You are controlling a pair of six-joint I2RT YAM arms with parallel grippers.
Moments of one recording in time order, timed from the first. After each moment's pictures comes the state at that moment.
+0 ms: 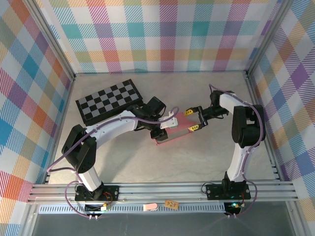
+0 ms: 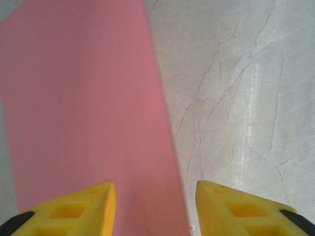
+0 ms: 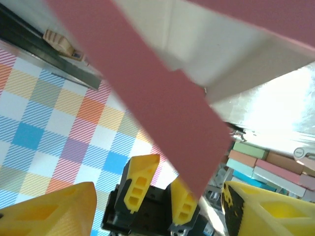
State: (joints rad) left arm -0.76 1.71 1.33 -0.71 0.29 0.56; right arm 0.10 1.98 1.35 -1.10 -1.08 0.92
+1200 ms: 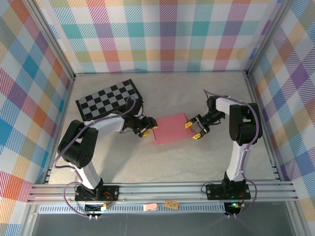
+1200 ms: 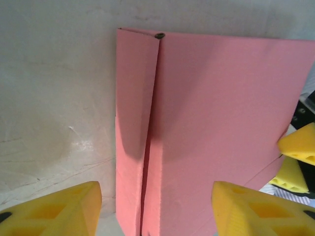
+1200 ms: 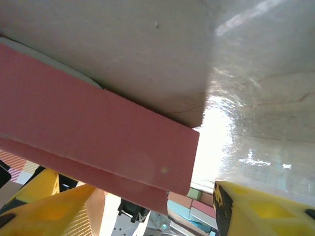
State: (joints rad) left arm -0.49 1.74 1.01 -0.33 0.46 -0.94; right arm 0.12 2.03 1.29 -1.07 -0.82 0.73
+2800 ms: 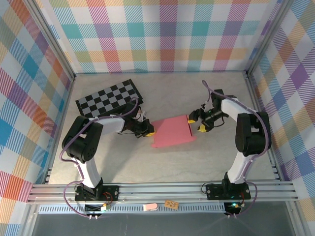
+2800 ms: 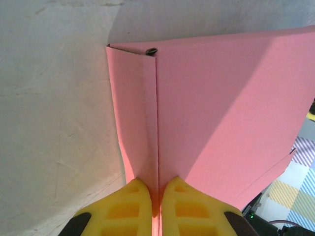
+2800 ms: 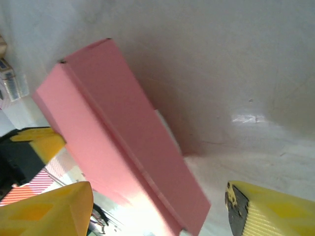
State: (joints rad) left arm -0.43 1.81 0.96 -0.21 0.64 -0.72; right arm 0.11 1.82 1.19 -0.85 -0.67 0.39
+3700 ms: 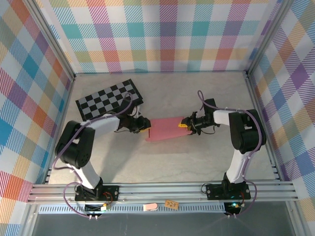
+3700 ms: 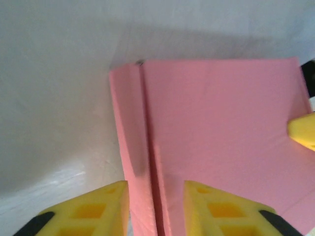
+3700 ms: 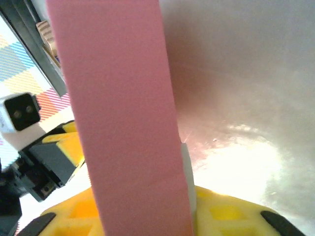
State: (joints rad) left arm -0.40 1.67 0.97 -0.29 0.46 -0.65; right arm 0.19 1.89 0.99 -0.37 -0.98 0.87
